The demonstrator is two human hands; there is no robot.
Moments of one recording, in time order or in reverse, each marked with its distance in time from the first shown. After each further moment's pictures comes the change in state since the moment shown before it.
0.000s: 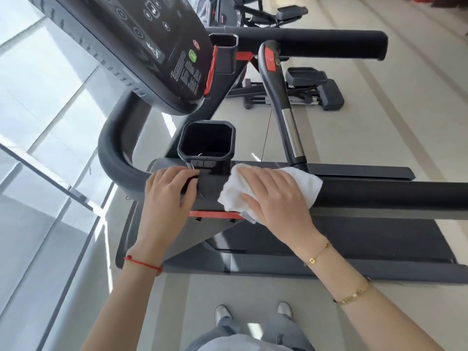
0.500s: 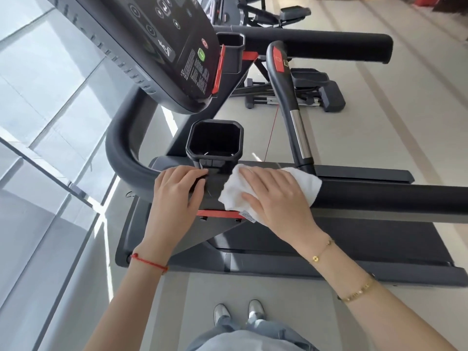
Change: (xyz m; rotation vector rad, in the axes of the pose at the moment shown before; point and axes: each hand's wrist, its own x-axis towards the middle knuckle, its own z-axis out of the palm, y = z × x) left_hand -0.001 -0.004 0.000 -0.036 -0.016 0.015; right_hand 0.008 -0.008 0.001 0.032 -0.021 -0.014
